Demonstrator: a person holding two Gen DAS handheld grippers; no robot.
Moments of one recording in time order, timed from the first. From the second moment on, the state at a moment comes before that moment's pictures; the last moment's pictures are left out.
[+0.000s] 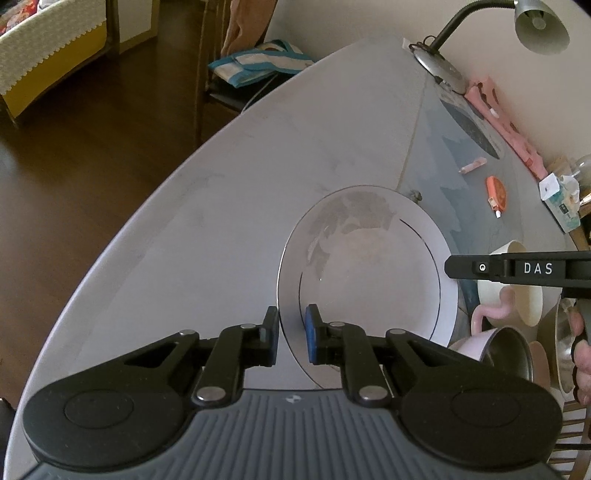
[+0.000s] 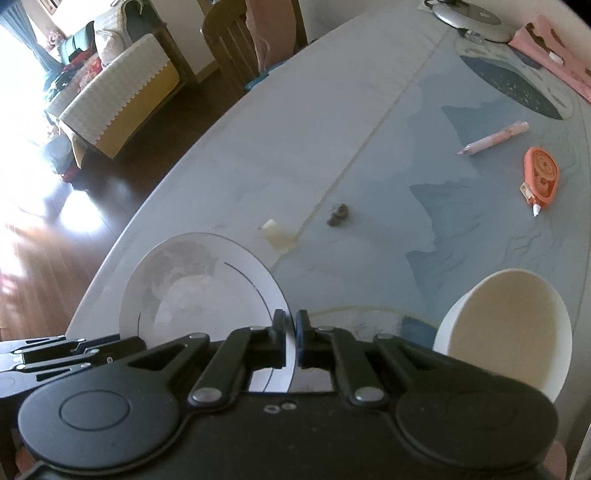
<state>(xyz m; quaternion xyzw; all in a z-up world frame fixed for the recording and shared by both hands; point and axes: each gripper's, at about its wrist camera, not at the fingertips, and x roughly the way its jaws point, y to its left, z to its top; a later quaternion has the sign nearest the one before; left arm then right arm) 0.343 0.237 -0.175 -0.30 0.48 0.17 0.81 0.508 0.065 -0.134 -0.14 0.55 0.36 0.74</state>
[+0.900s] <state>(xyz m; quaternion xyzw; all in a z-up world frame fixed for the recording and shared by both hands) 0.214 0.213 -0.162 -0.27 0.49 0.15 0.81 0.382 0.043 -0.133 -0.11 0.56 0.32 0.75</state>
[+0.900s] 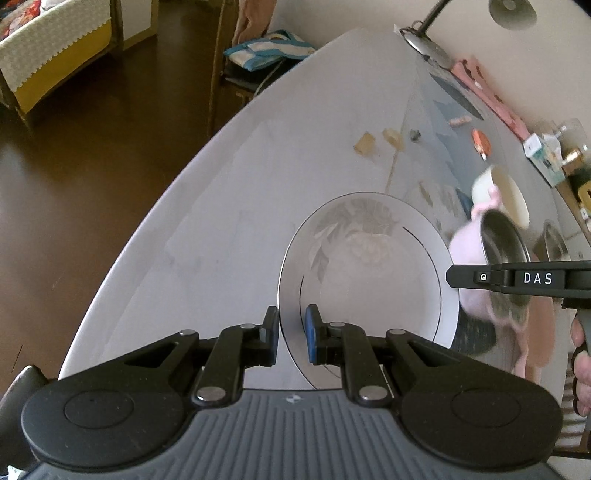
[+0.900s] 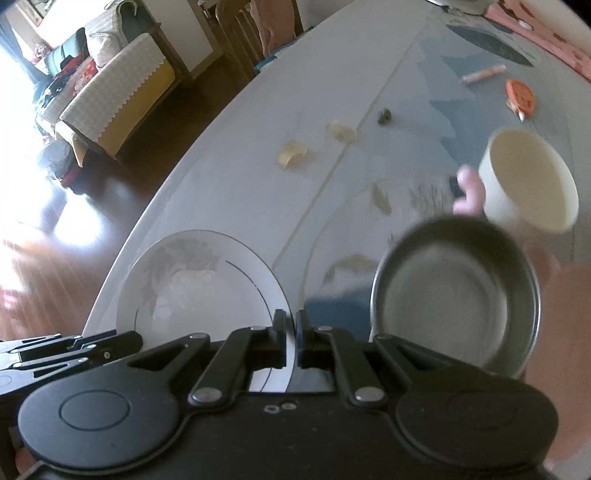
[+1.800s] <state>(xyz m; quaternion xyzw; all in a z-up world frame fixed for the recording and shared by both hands) 0.192 0.063 -0.154 -0.16 0.54 -0.02 0.83 0.273 -0.143 -0.129 0.02 0.58 0.17 0.80</state>
